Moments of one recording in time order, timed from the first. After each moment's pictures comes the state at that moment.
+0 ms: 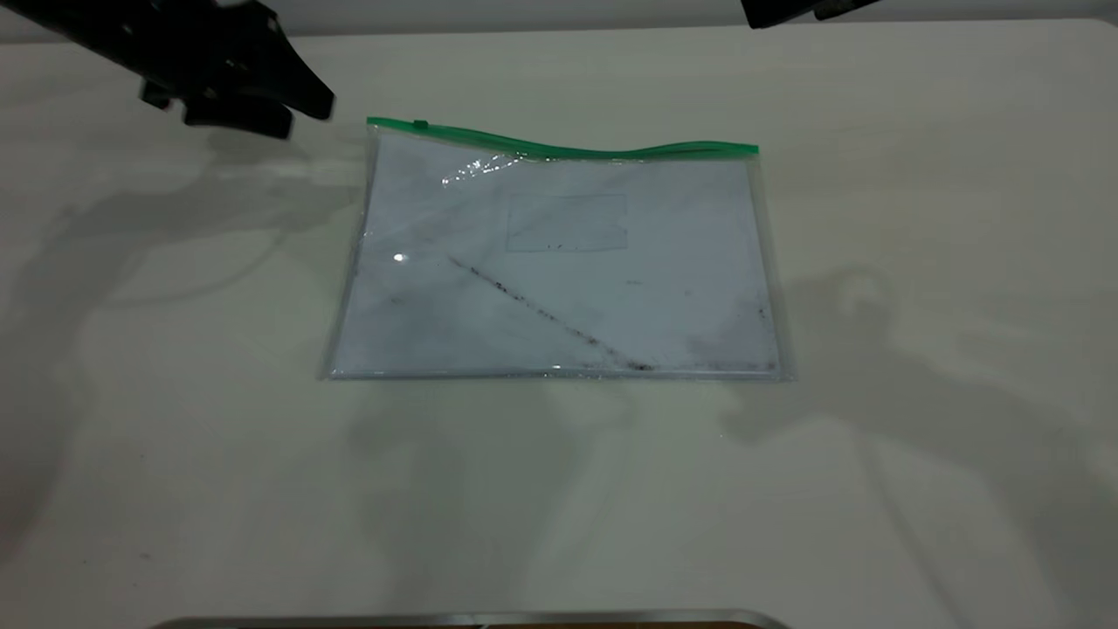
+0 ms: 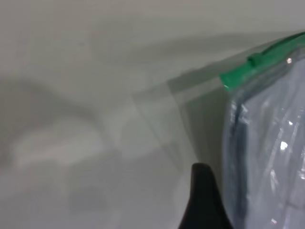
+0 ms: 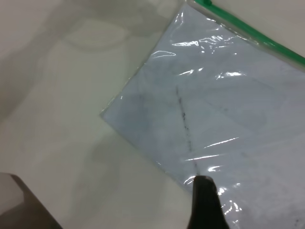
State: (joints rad) left arm 0.05 2.51 -1.67 -1.04 0.69 1.04; right arm 0.27 1.63 -0.84 1.25 0.48 -1.33
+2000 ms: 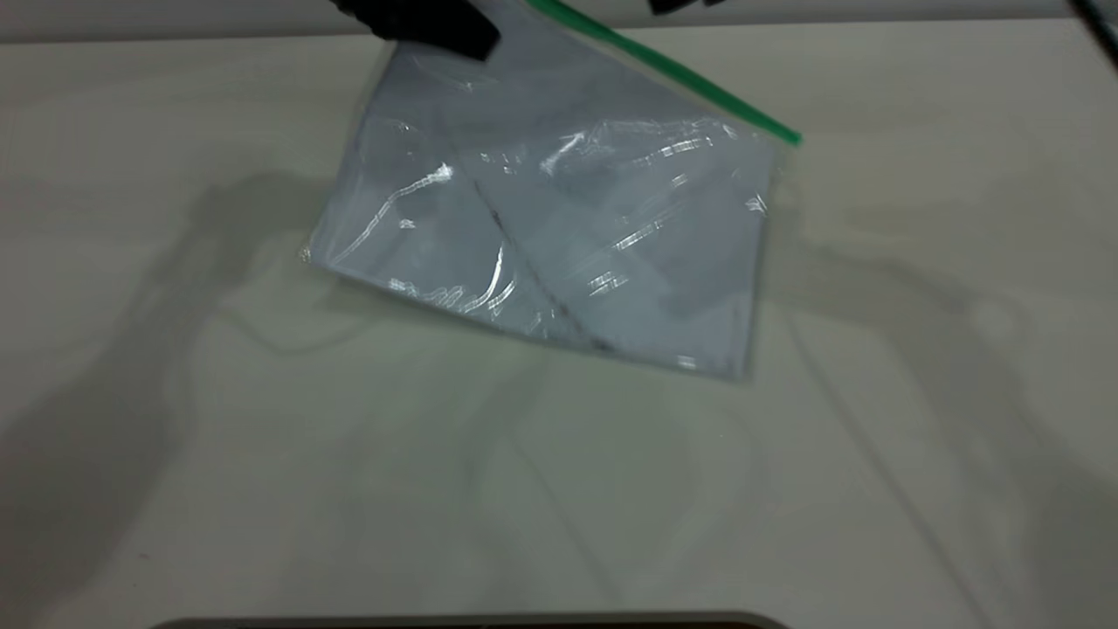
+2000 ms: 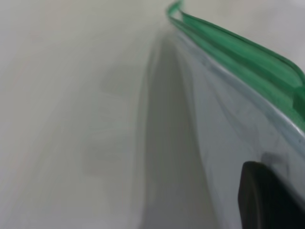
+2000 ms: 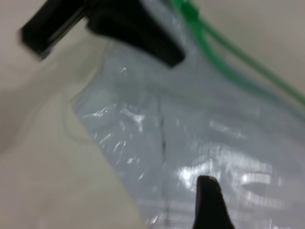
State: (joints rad) left arm -0.19 2.46 -1.79 -1.04 0.92 1.72; right arm 0.27 2.05 -1.25 1.27 0.54 -1.42
